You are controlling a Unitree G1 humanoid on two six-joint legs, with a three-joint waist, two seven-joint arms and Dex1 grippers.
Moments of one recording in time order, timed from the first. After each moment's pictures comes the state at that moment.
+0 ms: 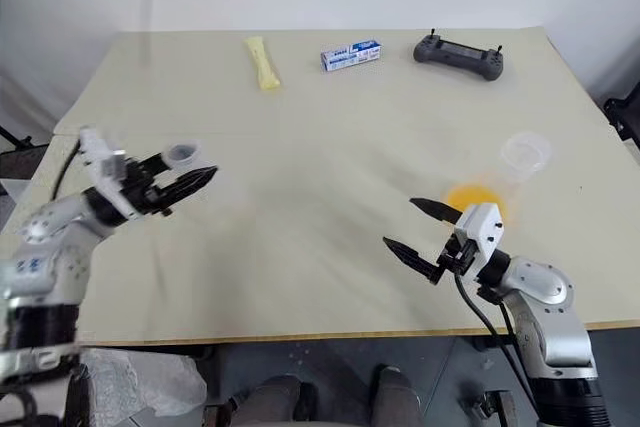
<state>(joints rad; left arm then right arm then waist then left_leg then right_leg) -0.51 0.61 0.19 0.16 -0.50 0.22 -0.93 -0.09 -0.56 -0.15 -0.16 0.48 0.06 0.94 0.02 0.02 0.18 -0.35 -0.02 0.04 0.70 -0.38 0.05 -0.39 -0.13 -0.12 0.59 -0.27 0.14</state>
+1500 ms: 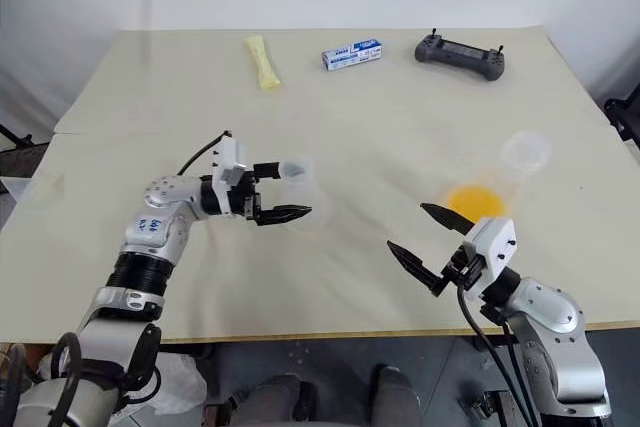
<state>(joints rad) -0.72 0.43 -0.01 0.44 -0.33 0.12 -1.19 0.06 -0.55 -0.18 -0.35 0.50 0.08 0.81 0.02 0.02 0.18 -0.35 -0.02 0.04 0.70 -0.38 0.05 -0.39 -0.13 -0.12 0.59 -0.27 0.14</state>
